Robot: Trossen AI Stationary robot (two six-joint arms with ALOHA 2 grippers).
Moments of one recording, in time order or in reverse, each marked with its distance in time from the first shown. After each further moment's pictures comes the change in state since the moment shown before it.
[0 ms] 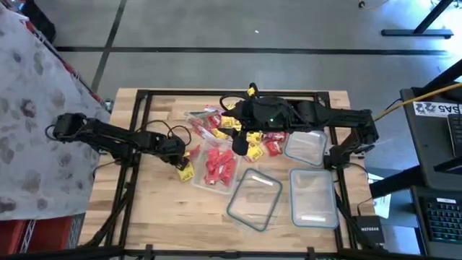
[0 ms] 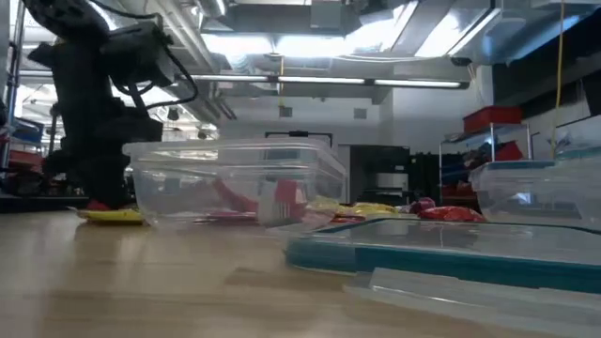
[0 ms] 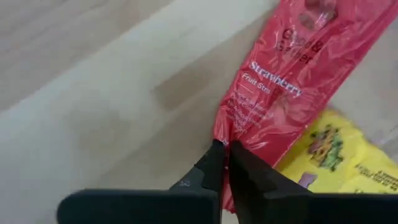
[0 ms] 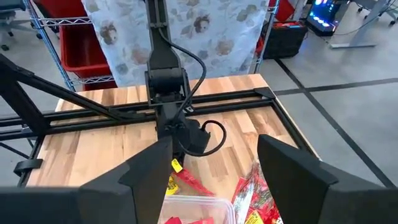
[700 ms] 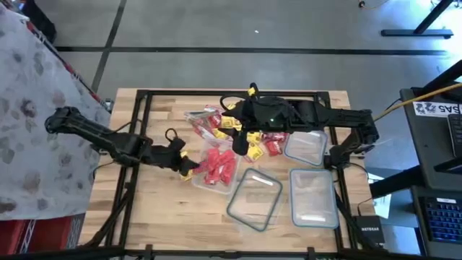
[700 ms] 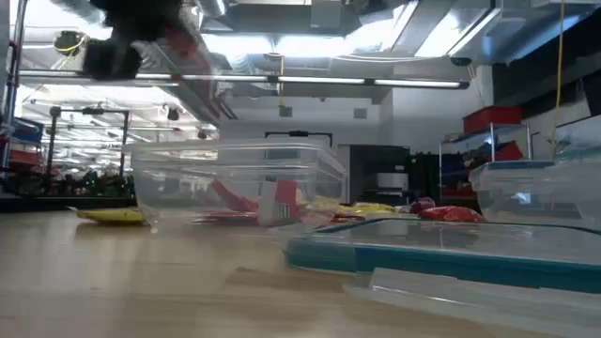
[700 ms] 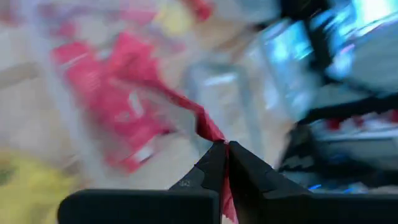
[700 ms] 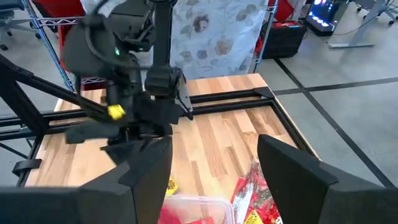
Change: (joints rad) left arm -0.348 -0.138 0.231 0.407 -0.249 -0.260; right arm -0.001 0.000 0.000 0.000 0.004 0.000
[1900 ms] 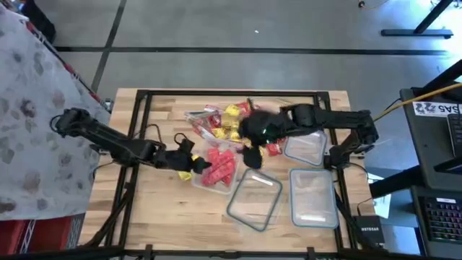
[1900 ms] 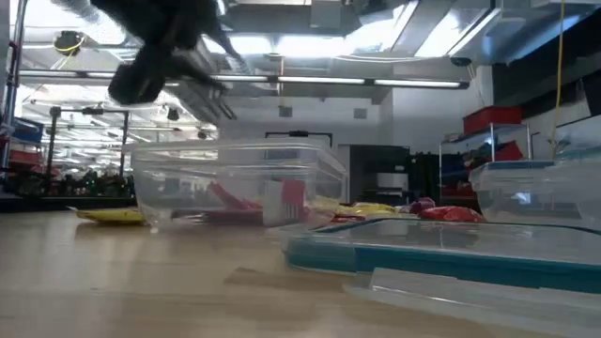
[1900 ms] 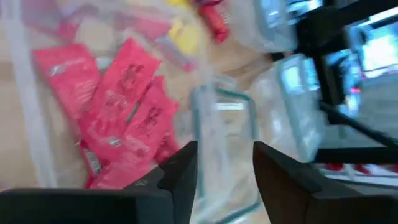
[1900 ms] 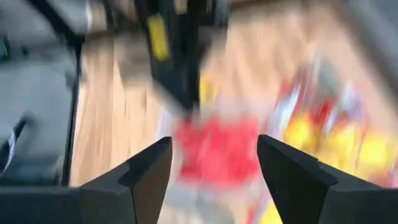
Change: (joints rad) left arm 0.031 0.136 0.000 0.077 -0.073 -0.083; right arm 0.028 0.014 -0.077 -0.480 -0.250 0.225
